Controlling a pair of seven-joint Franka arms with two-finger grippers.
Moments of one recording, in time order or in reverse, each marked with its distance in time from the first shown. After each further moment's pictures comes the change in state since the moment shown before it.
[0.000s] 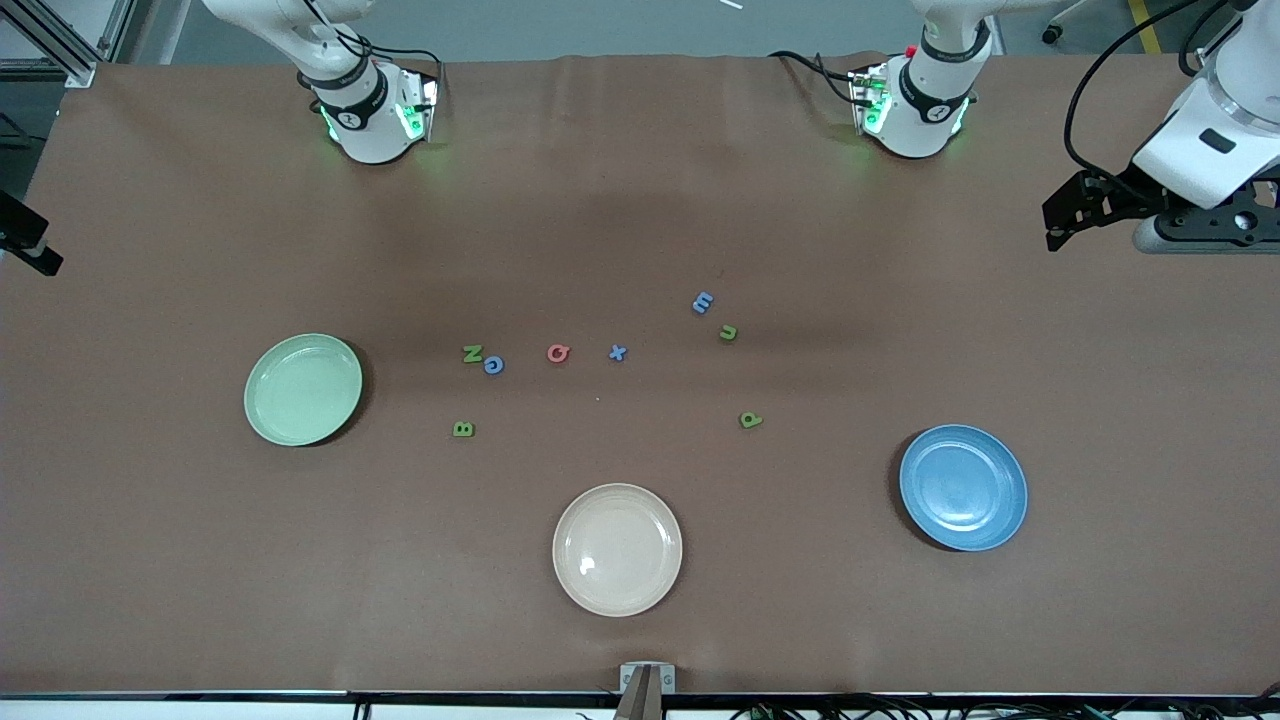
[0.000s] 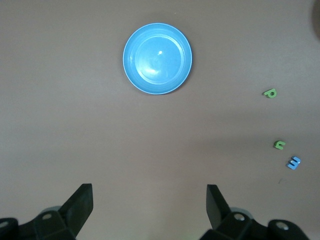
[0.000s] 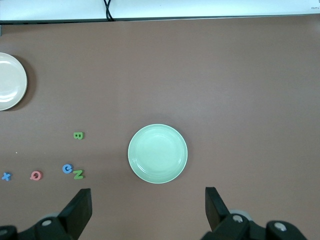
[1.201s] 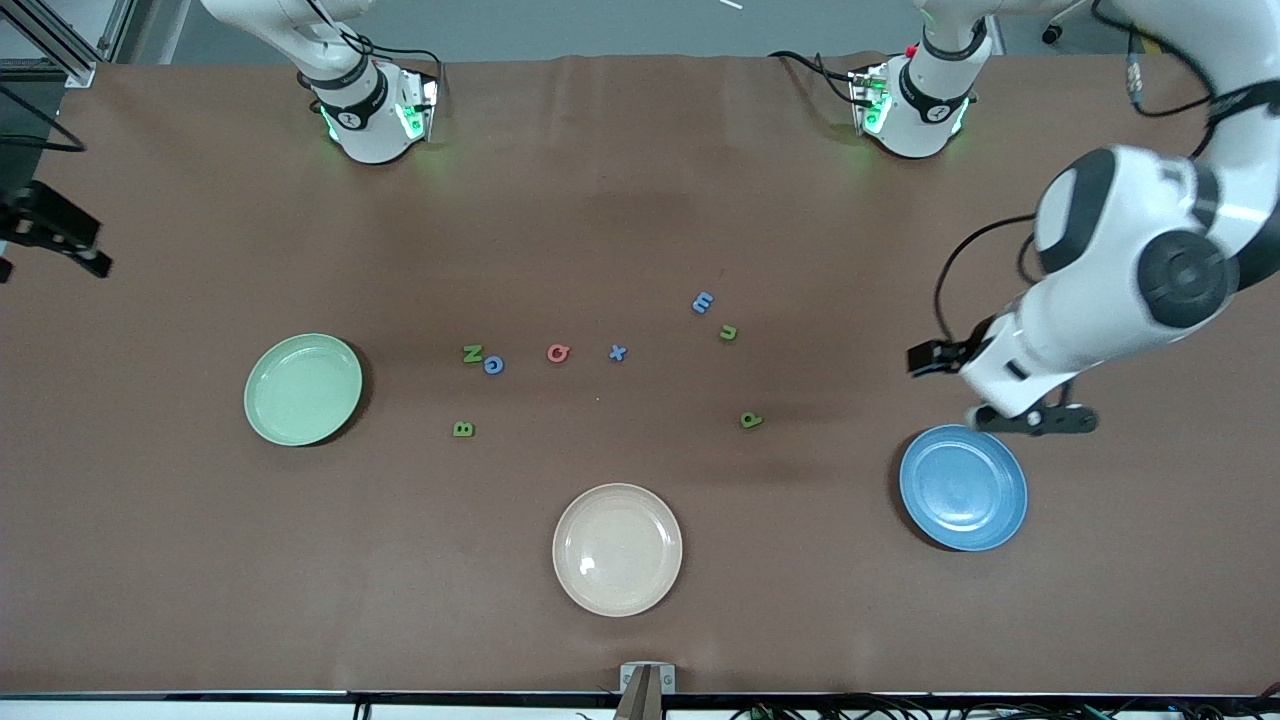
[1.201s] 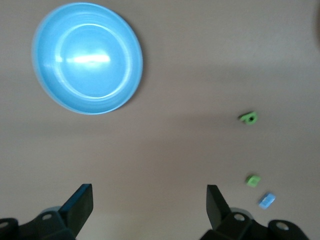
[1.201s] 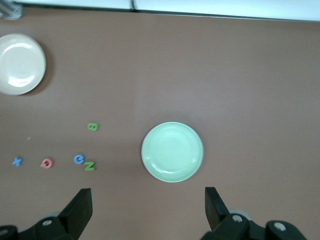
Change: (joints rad) left arm -0.147 0.462 -0.015 0.114 -0.023 0.209 -0.238; right arm 0.099 0.015 0.018 -0.015 0.003 0.000 -0.001
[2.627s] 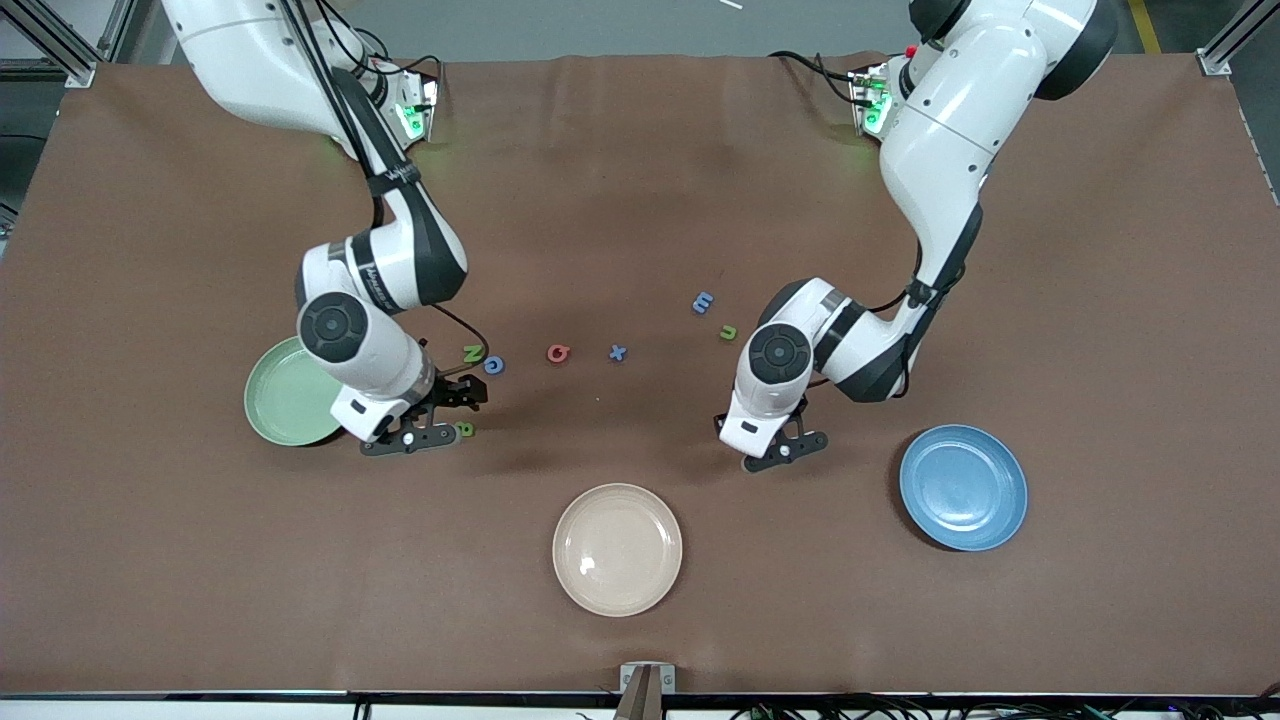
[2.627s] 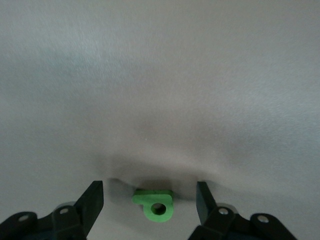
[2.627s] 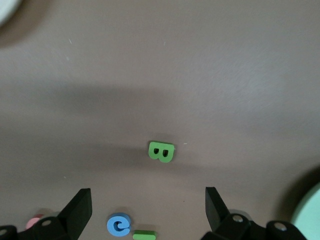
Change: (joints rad) left arm -0.310 0.451 0.010 0.026 0.284 0.470 -0.738; right arm 0.333 0.492 0.007 -0.348 0.076 0.684 0.225
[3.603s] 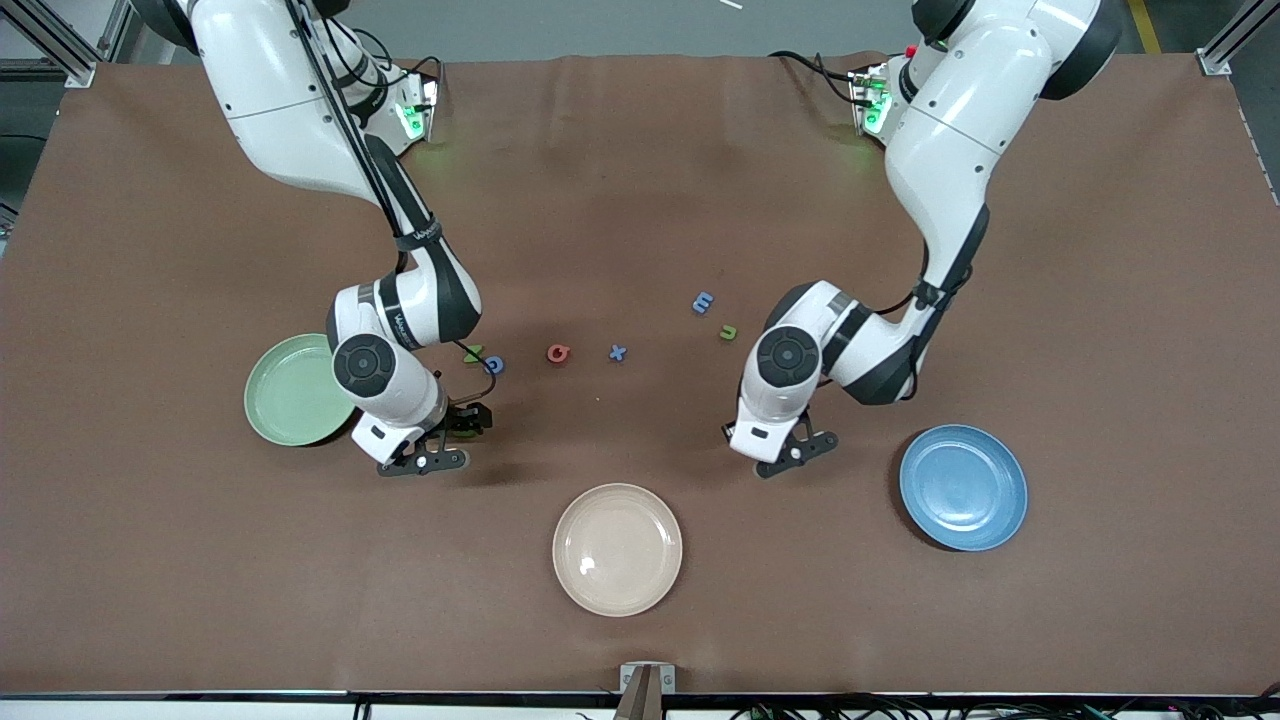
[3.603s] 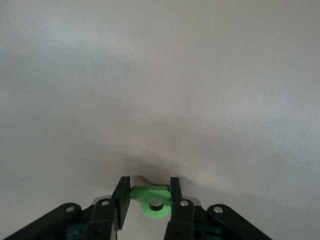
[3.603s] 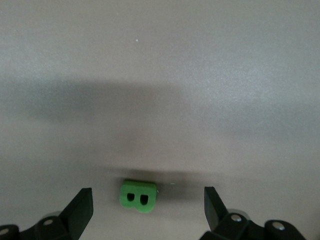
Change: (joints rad) left arm 0.041 -0.031 0.008 0.007 0.000 0.009 -0.047; right arm -0.012 0.154 -0.016 0.043 0.002 0.136 0.001
